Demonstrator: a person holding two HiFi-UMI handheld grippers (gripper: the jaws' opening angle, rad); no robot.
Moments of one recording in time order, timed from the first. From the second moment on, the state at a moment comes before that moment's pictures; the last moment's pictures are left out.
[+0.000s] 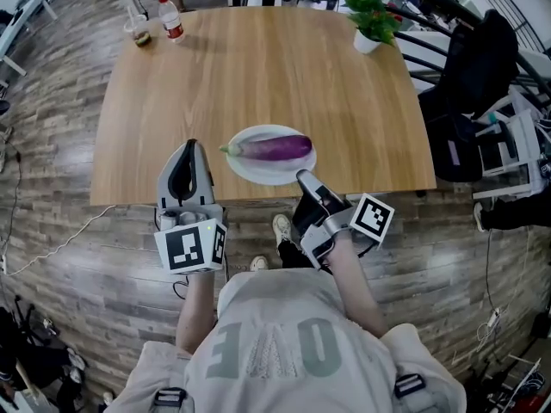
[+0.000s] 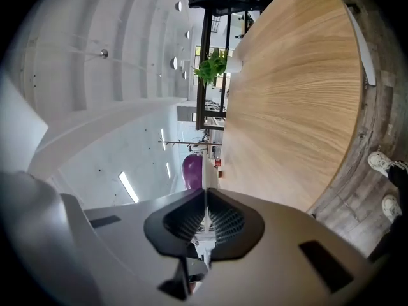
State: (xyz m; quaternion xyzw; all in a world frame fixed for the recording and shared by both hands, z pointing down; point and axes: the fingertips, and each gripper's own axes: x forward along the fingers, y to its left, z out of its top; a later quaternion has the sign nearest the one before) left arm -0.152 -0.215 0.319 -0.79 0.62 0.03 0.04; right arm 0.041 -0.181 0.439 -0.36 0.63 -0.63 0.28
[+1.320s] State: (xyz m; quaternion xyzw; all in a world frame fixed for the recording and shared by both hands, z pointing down) left arm -0.116 -0.322 0.306 -0.77 0.64 0.01 0.04; right arm 0.085 -0.301 0.487 -0.36 0.60 -0.67 0.25
